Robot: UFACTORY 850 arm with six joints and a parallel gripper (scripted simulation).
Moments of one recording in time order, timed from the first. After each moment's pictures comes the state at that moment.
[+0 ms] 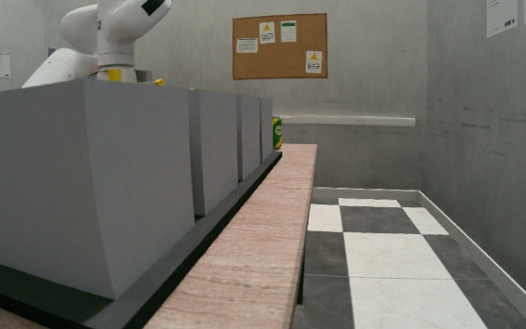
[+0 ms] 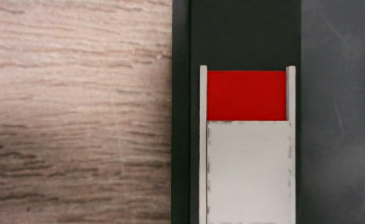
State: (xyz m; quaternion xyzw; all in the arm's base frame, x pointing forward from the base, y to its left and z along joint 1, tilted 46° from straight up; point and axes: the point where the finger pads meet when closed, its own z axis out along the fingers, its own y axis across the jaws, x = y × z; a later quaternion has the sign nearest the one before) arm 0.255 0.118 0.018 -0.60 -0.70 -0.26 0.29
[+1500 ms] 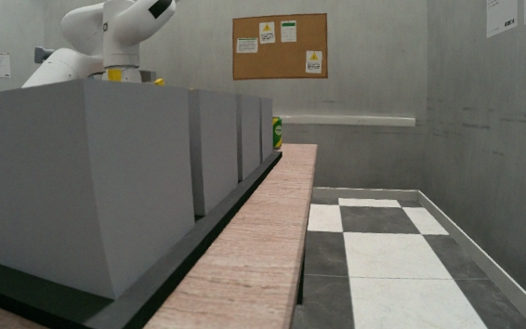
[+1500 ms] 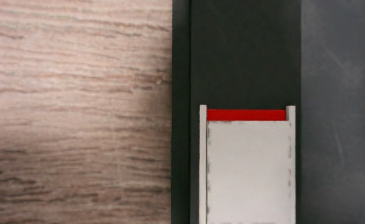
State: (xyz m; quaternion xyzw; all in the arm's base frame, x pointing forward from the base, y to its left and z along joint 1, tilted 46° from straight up) arm 0.253 0.131 0.032 -0.60 -0.70 -0.26 0.29
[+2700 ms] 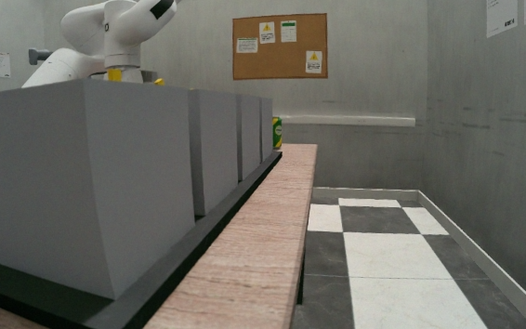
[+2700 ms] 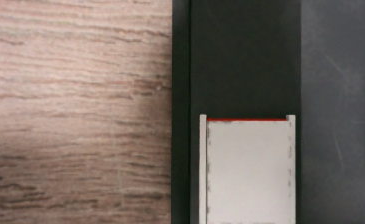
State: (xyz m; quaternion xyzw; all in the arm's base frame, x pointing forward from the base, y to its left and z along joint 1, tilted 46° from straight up) arm 0.252 0.134 0.036 -0.60 -0.70 -0.26 0.29
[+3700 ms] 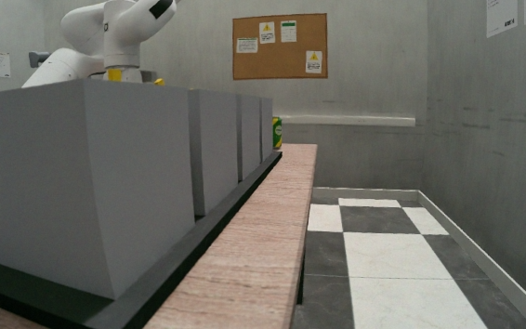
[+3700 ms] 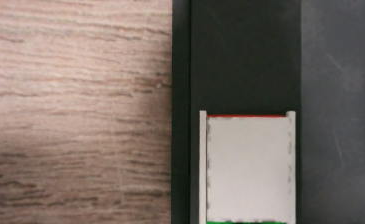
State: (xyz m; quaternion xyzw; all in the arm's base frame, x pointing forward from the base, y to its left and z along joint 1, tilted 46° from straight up) arm 0.252 0.133 0.034 -0.60 -0.70 -0.26 0.29
